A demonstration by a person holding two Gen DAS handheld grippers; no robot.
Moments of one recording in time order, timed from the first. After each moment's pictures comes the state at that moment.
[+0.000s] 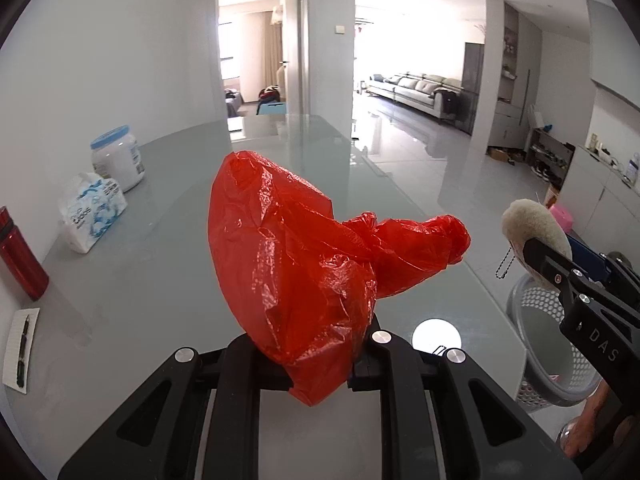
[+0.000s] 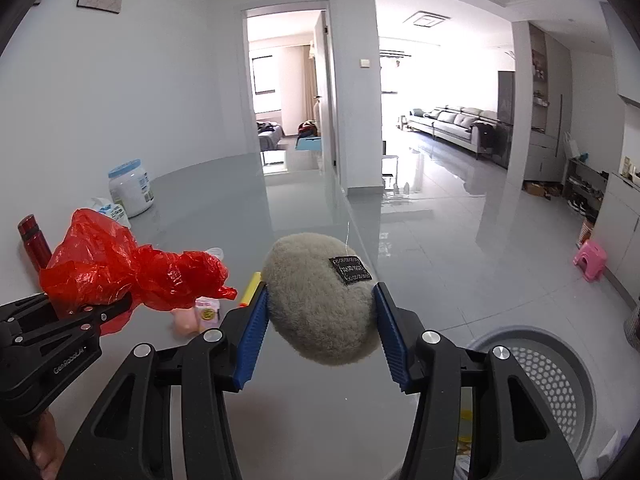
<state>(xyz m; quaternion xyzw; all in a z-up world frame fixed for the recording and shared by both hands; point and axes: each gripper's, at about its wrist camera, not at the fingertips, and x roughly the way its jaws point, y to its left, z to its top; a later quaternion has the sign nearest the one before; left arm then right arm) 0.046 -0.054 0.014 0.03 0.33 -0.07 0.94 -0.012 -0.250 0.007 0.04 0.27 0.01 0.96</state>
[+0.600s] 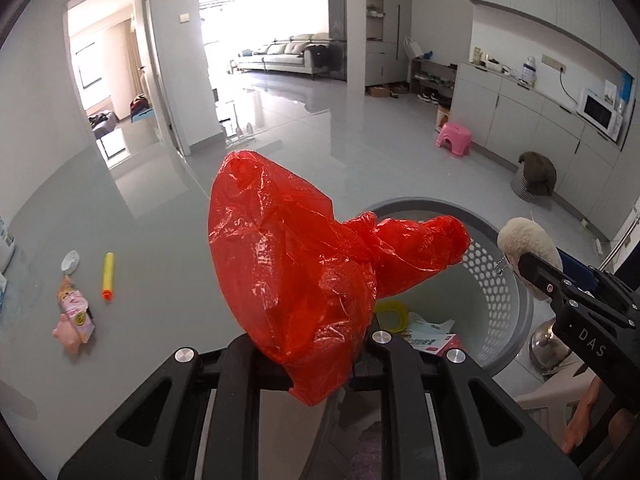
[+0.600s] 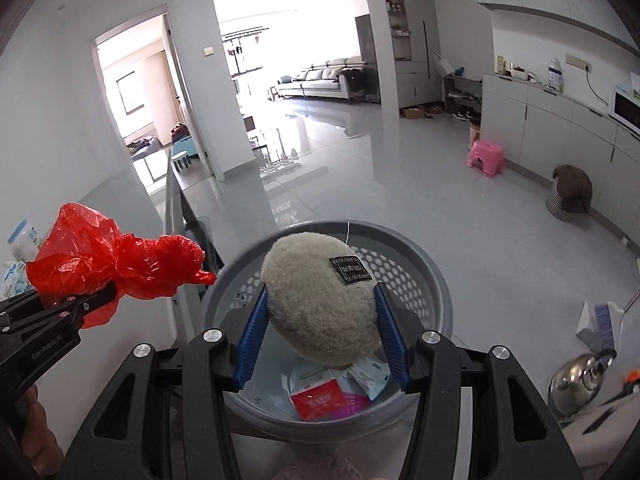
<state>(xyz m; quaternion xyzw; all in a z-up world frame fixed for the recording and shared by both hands) 0.020 -0.261 -0.034 0.13 0.37 -0.28 0.88 -0.133 -0.452 -0.063 0.16 0.32 -0.19 0.92</state>
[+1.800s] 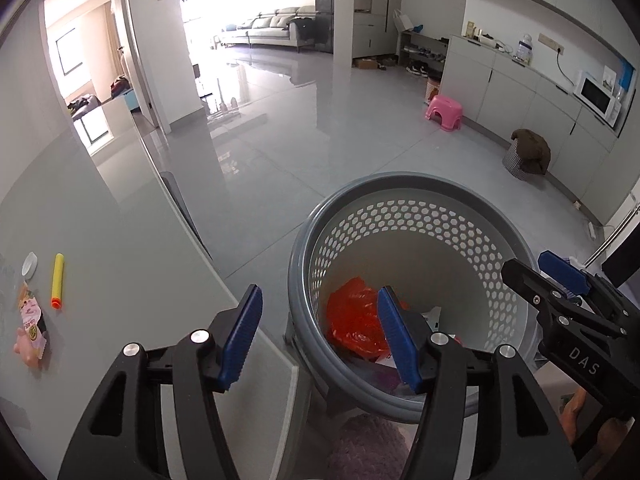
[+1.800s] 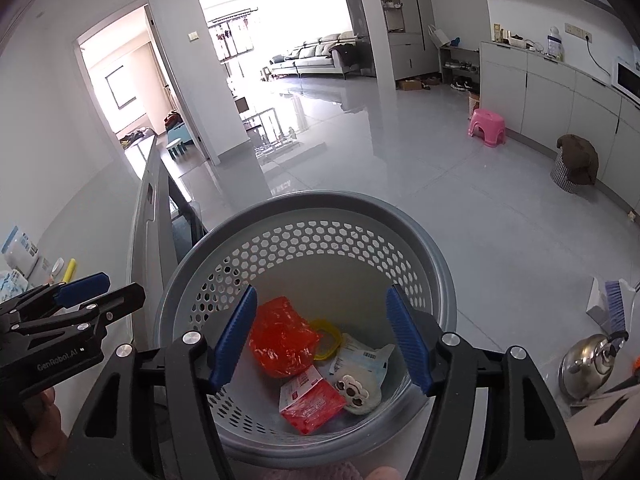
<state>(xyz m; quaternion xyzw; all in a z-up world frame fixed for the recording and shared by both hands) 0.056 -0.292 -0.070 0.14 0.41 -0.29 0.85 -0.101 -0.471 -0.098 0.19 0.35 -0.17 0.90</state>
